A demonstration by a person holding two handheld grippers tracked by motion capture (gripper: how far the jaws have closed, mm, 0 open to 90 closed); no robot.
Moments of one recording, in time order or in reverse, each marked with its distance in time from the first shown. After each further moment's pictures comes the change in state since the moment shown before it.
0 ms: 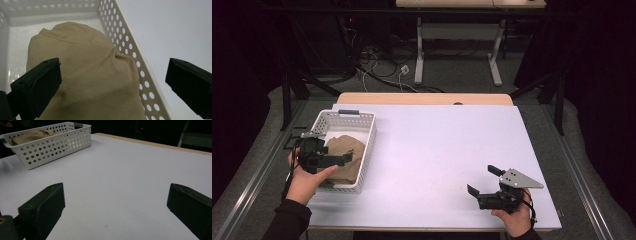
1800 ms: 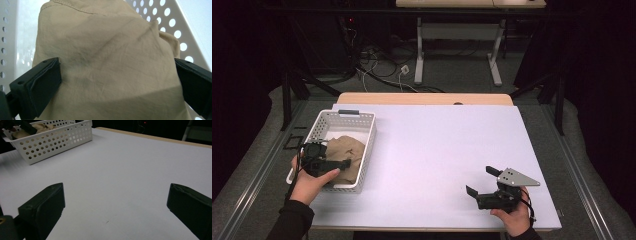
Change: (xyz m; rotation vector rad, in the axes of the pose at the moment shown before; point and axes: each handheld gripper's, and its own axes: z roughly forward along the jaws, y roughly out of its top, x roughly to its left) left arm 0.020 -0.018 0.027 0.103 0.093 -0.027; right arm -0.002 -0.003 0.005 0.041 0.015 0.004
